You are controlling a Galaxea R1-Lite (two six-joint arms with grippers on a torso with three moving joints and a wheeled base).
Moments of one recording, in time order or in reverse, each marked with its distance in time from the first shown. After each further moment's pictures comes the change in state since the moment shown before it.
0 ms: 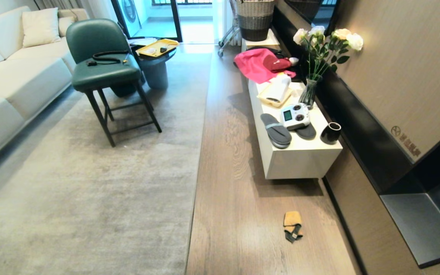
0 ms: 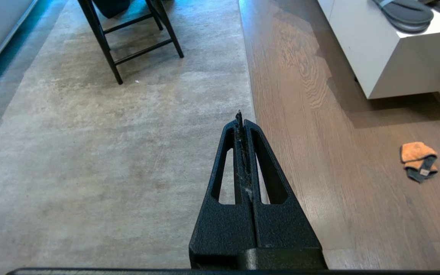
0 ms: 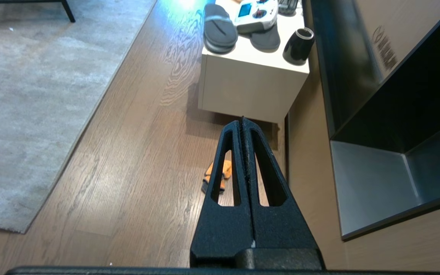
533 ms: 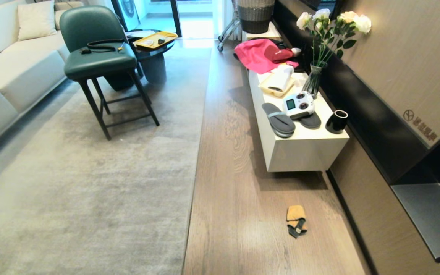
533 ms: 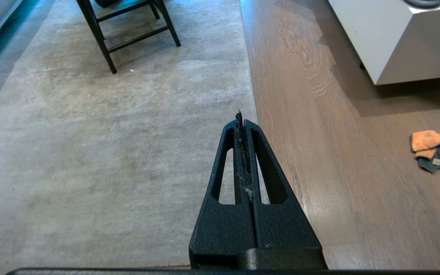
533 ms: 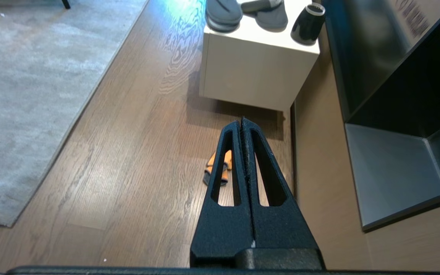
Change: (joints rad) left arm 0.000 0.000 0.000 0.000 0.000 -0.001; right arm 0.000 0.000 0.000 0.000 0.000 0.000
